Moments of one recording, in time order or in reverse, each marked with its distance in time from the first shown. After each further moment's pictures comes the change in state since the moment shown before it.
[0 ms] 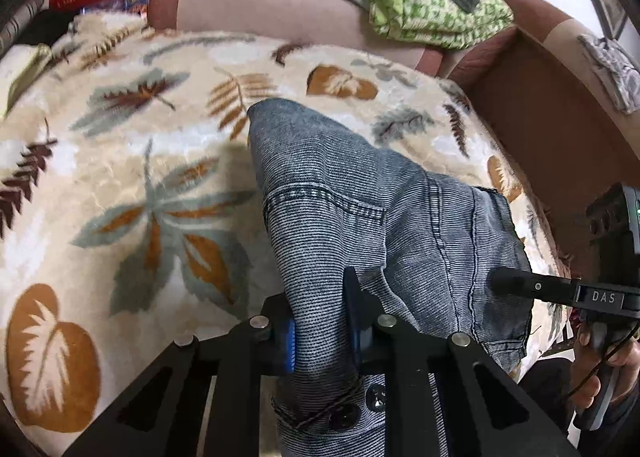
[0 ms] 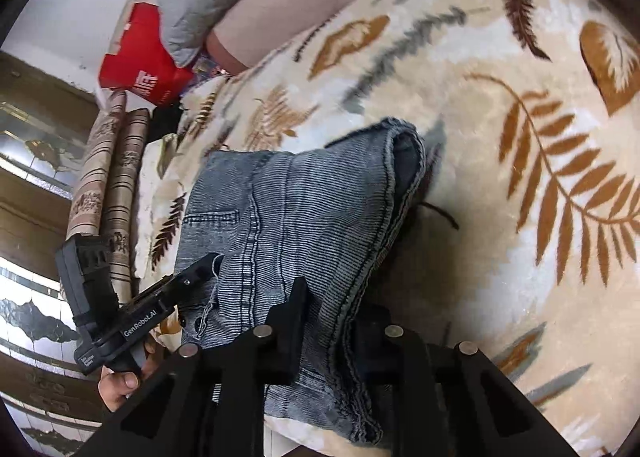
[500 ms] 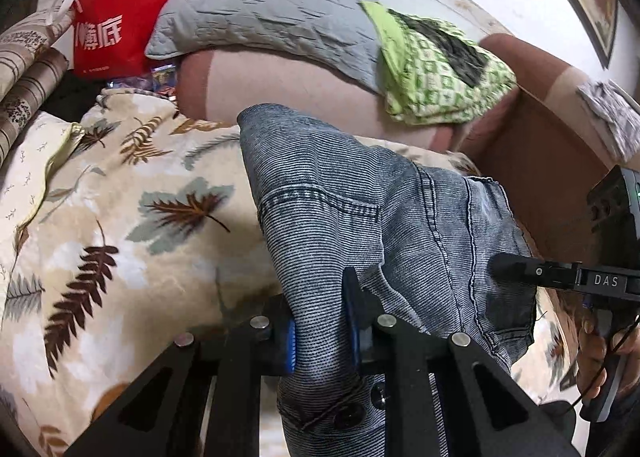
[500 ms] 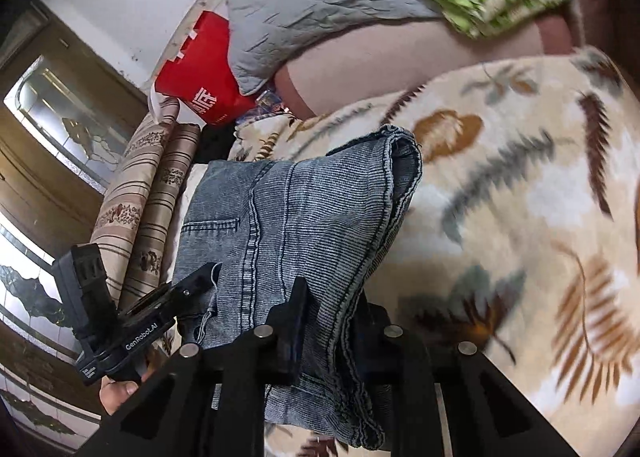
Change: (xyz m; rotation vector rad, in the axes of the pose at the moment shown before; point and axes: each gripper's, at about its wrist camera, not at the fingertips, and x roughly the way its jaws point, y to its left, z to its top) left arm -0.060 0.033 0.077 0.014 -0.195 0.077; right arm -0.022 0.100 0.067 -0.181 -0.123 0.053
